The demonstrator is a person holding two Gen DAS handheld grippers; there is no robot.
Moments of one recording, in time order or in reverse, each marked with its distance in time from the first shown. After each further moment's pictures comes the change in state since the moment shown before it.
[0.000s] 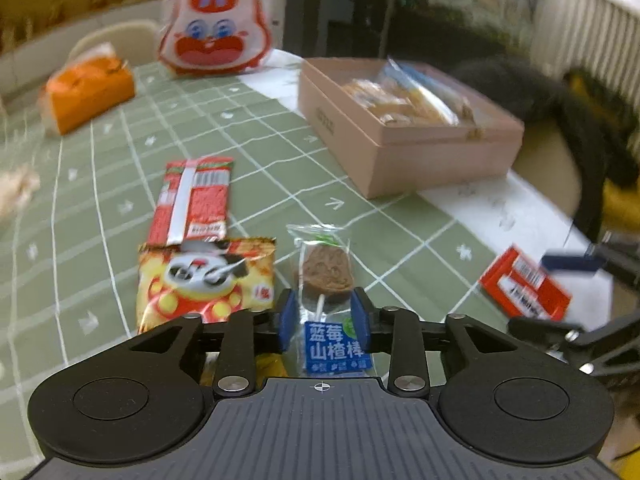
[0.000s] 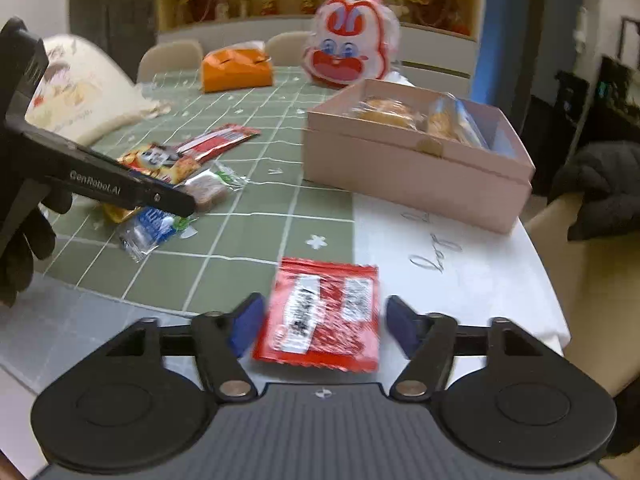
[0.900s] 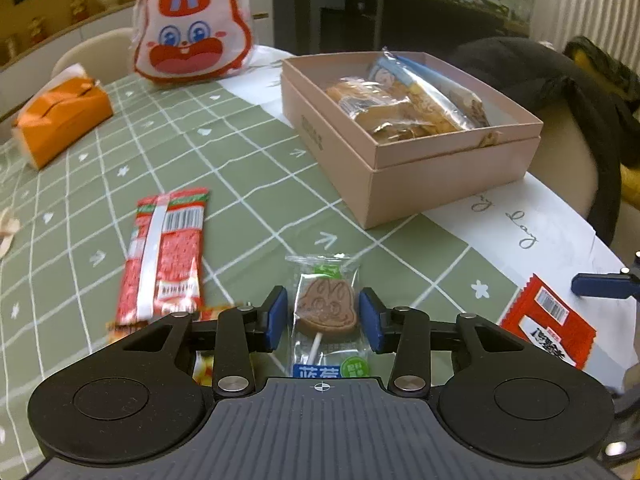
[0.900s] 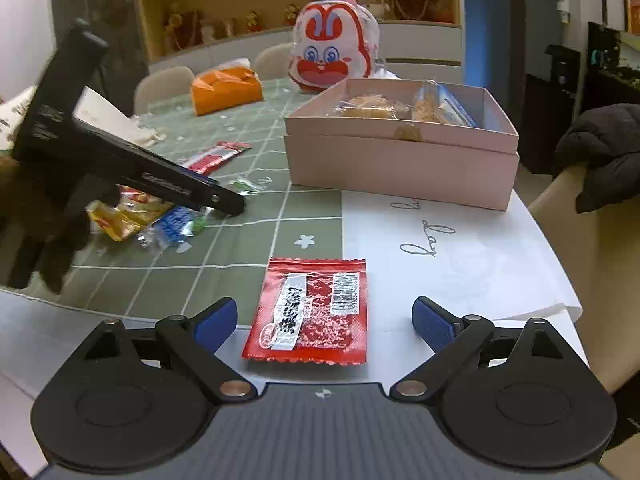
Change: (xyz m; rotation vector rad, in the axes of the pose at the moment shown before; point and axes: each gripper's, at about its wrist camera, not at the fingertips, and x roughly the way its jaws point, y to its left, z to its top) left arm 0.030 -0.008 0.030 0.015 0.027 0.013; right arm 0.000 -0.012 -0.005 0.089 -0.015 0.038
